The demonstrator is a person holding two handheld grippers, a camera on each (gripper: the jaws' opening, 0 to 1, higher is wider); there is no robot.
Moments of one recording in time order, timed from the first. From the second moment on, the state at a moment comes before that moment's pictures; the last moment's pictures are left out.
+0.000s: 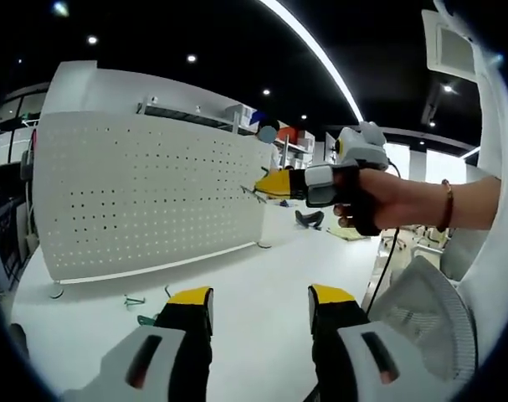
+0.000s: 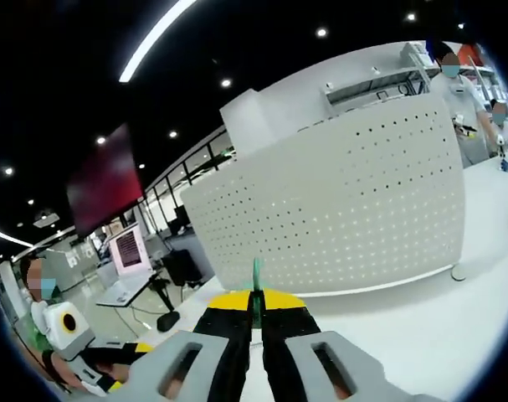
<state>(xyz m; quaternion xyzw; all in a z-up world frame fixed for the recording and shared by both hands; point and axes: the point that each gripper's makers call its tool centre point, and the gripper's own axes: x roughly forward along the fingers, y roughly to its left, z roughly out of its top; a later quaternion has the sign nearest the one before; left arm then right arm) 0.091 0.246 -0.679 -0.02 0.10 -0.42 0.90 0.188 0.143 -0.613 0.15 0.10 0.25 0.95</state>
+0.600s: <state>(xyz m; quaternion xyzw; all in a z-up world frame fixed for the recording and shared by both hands) 0.094 0.244 -0.678 -0.03 0.10 -0.42 0.90 0.213 0.135 -0.586 0.07 0.06 0.22 0.97</state>
